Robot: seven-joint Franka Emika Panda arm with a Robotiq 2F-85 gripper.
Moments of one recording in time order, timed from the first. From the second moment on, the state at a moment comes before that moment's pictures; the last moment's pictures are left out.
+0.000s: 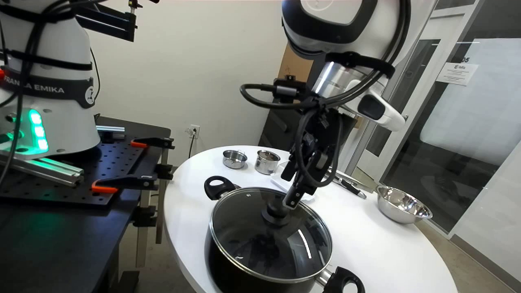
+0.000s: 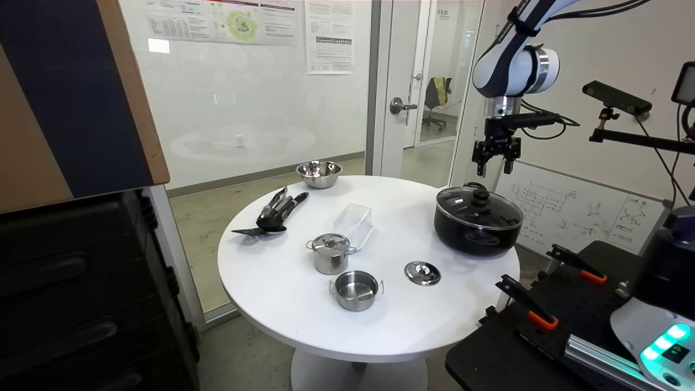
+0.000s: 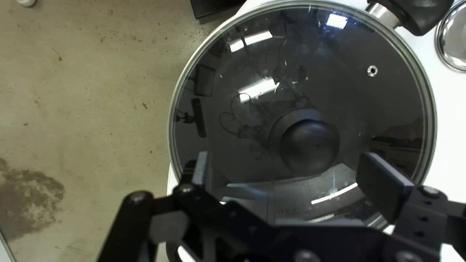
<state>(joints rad) -0.21 0.24 -0.23 -2.29 -0.02 2.39 -0.14</state>
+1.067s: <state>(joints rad) -0.24 0.28 -0.18 -2.32 0.07 2.40 -0.18</state>
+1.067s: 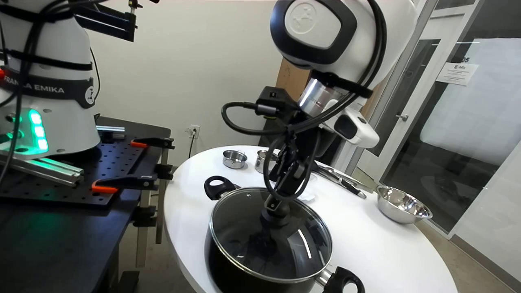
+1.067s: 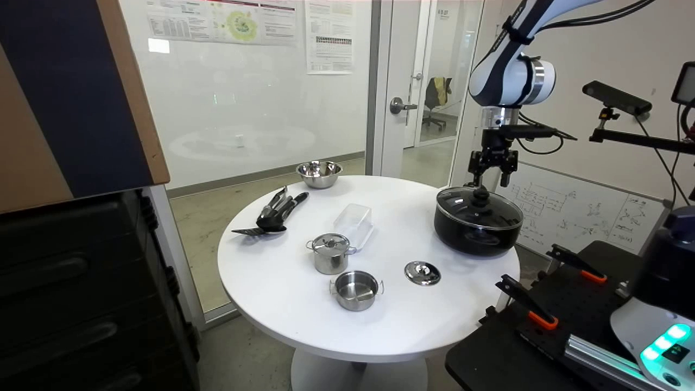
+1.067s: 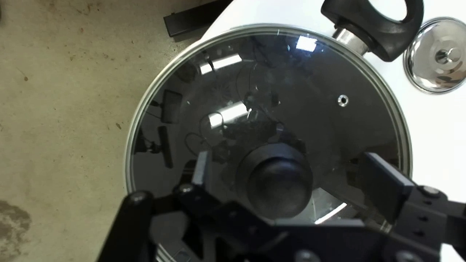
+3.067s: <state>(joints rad) -0.25 0.35 -0.15 -2.26 0.07 2.44 -0.19</state>
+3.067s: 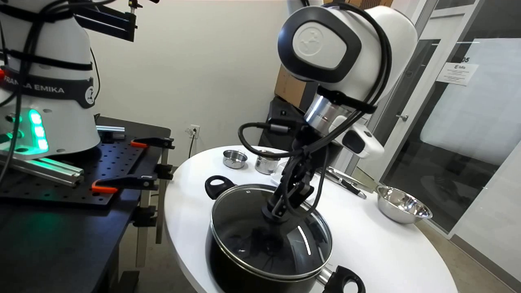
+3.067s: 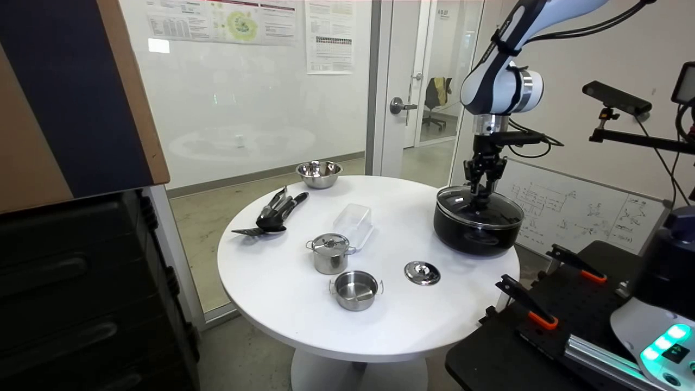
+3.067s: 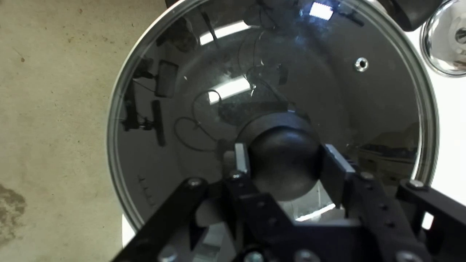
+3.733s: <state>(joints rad) -0.25 0.15 -0.16 -2.22 0.07 2.24 -0.20</state>
